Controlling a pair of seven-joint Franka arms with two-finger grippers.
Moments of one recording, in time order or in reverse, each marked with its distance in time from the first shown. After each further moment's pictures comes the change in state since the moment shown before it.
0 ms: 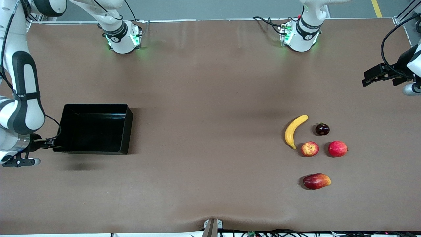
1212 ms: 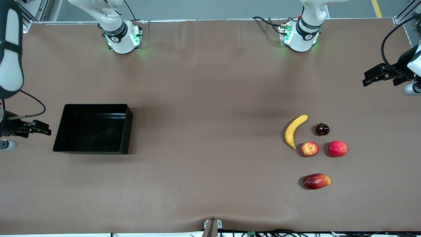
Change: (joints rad) left arm 0.001 0.000 0.001 0.000 0.000 0.000 0.000; right arm 0.109 -0.297 0.008 0.021 -0.039 -0.208 0.062
